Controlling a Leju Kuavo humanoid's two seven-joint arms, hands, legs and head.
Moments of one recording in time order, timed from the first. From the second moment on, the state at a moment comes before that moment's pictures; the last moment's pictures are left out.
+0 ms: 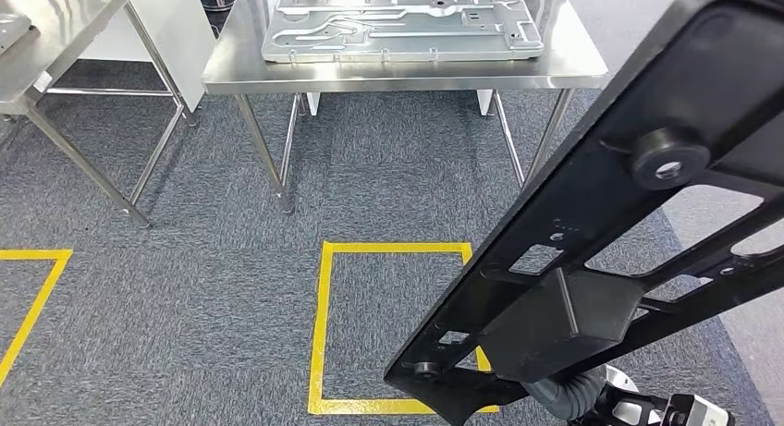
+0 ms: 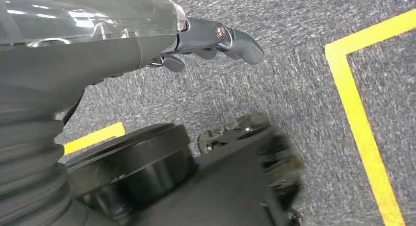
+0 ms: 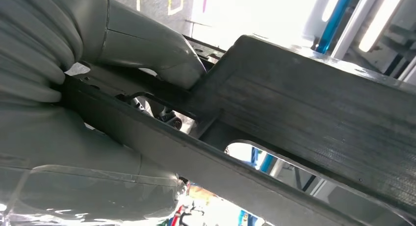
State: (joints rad) left arm -0.10 -0.22 0.95 -0.20 -1.30 0.08 -0.22; right arm 0.18 -0.22 0.10 -2.01 -0.03 0.57 -0.65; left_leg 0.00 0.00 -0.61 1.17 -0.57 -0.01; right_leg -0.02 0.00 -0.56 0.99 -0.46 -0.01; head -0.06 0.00
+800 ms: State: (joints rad) left arm -0.10 -0.22 0.95 -0.20 -1.29 0.09 -0.22; right arm 0.17 -0.22 0.10 -2.00 -0.03 0.57 -0.65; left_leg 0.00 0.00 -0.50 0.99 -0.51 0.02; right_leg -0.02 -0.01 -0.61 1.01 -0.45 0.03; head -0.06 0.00
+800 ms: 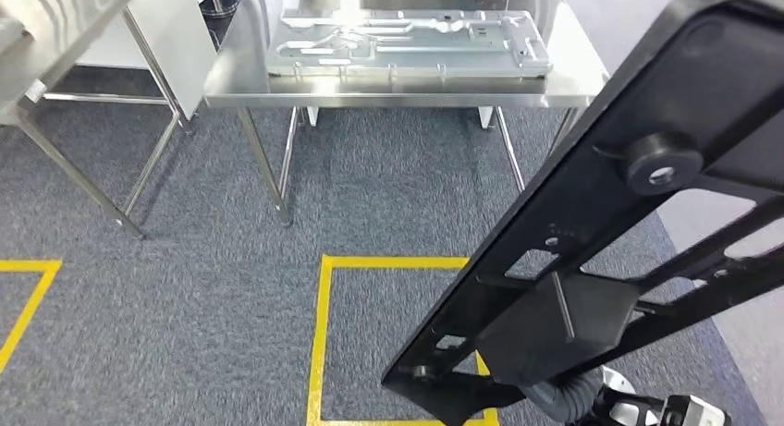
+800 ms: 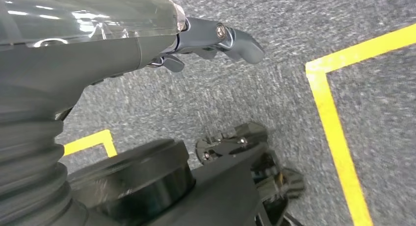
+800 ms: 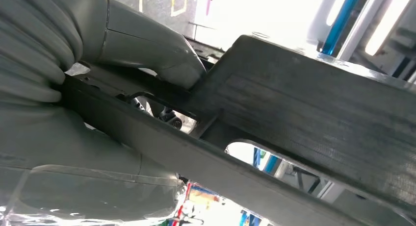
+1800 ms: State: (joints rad) left arm -0.10 -0.22 0.95 -0.20 -1.30 0.08 -0.22; right arm 0.18 -0.22 0.10 -2.00 -0.03 0.57 -0.65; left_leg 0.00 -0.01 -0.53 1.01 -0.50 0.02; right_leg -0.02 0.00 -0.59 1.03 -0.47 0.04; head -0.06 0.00
